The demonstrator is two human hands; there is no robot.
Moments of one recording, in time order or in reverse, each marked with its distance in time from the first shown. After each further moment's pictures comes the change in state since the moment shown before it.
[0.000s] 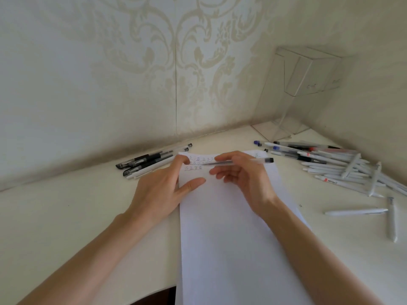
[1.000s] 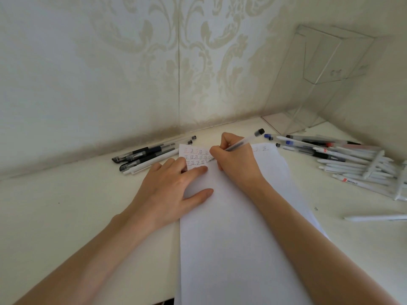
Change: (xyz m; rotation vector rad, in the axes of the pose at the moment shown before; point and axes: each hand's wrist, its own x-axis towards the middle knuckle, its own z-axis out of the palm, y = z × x) left_hand 0.003 -0.001 0.009 0.182 -0.177 0.116; right_hand 0.050 0.013 0.023 -0.551 0.200 -0.045
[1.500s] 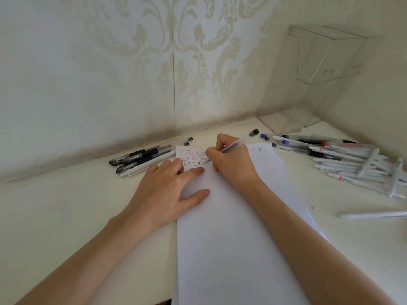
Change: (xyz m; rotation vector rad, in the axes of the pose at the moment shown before) left_hand 0.000 0.000 0.001 -0.016 -0.008 0.010; right_hand -0.001 0.000 -0.001 0.005 -0.026 0.019
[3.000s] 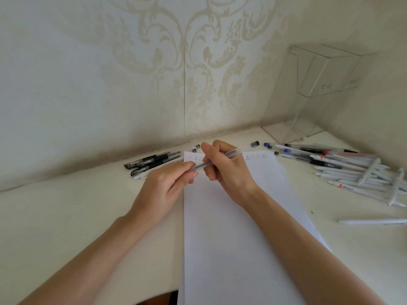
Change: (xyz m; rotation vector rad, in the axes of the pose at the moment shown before) left_hand -0.007 -0.005 -0.015 -0.531 0.364 0.113; right_hand -0.017 -0.016 0.008 0.526 -0.251 -0.119
